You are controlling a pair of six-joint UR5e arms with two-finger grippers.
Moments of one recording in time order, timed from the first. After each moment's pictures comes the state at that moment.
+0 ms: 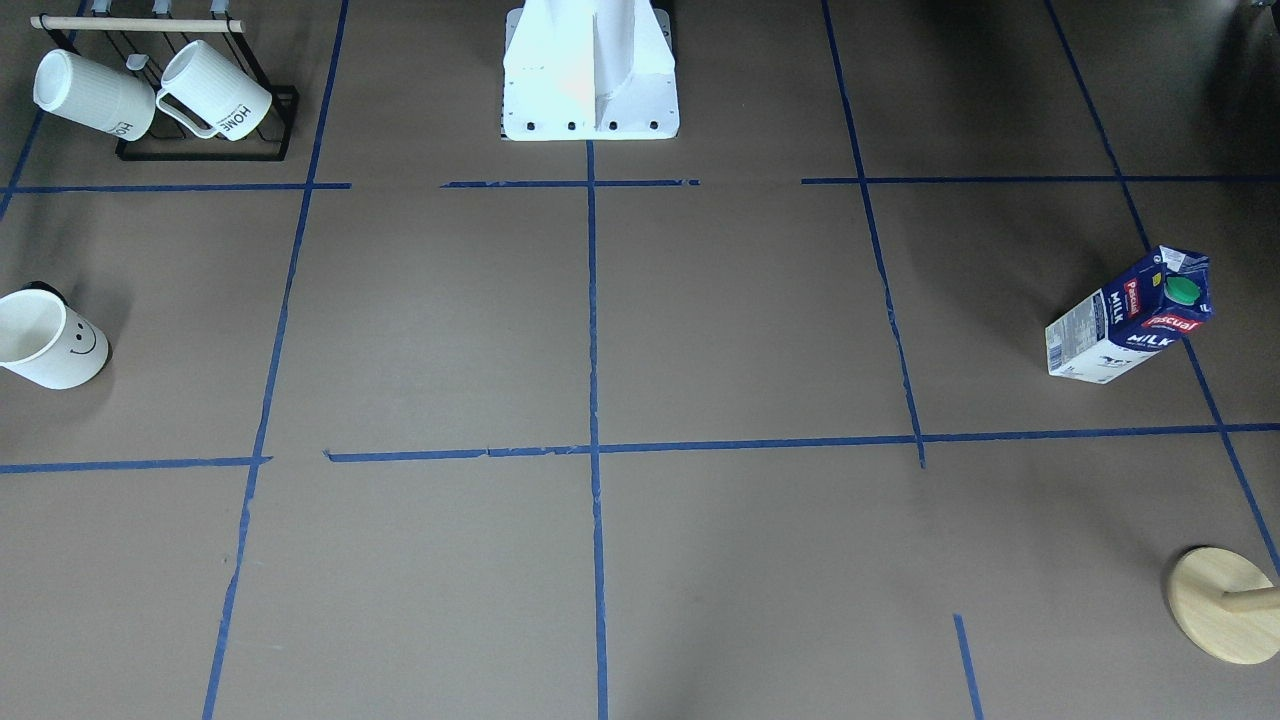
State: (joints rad) left arm -1.49 -1.70 -1.51 -1.40 -2.32 0.14; right arm 1.40 -1.62 1.63 -1.51 2.45 -0.07
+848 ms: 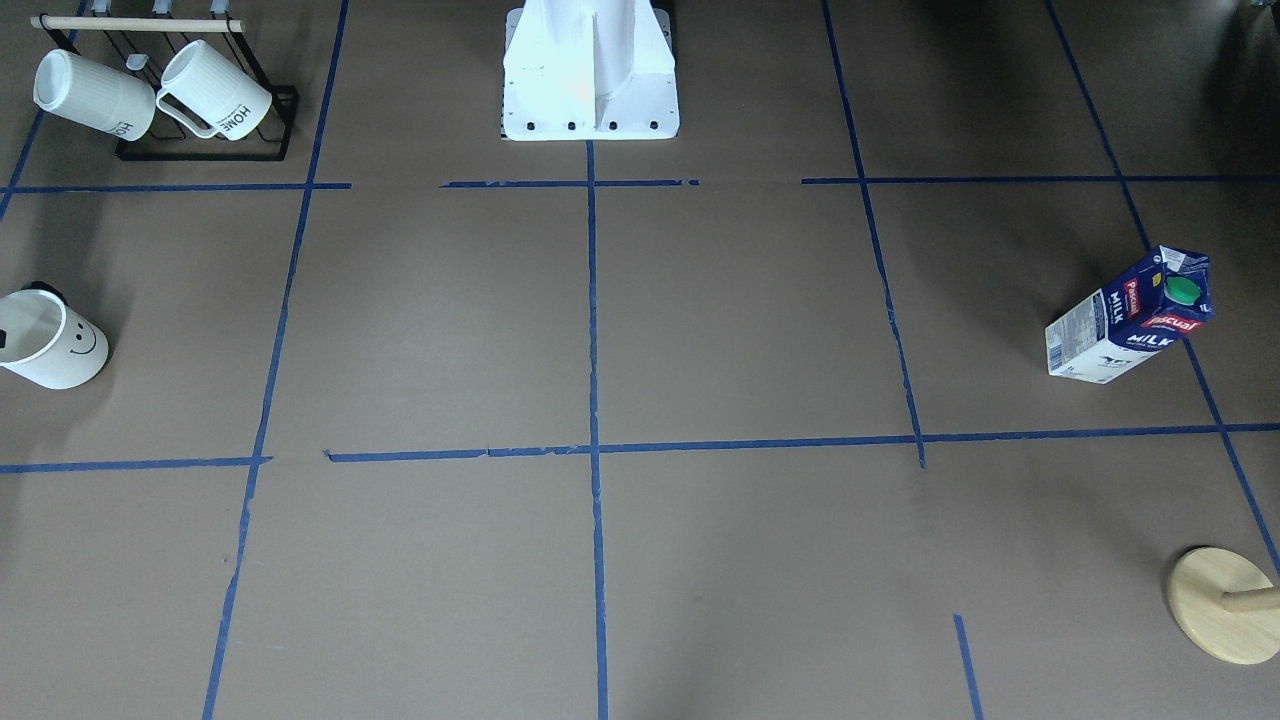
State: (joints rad) left arm -1.49 -1.70 -1.51 -1.45 -2.32 0.15; right arm 1.24 -1.60 1.53 -1.21 2.35 0.27
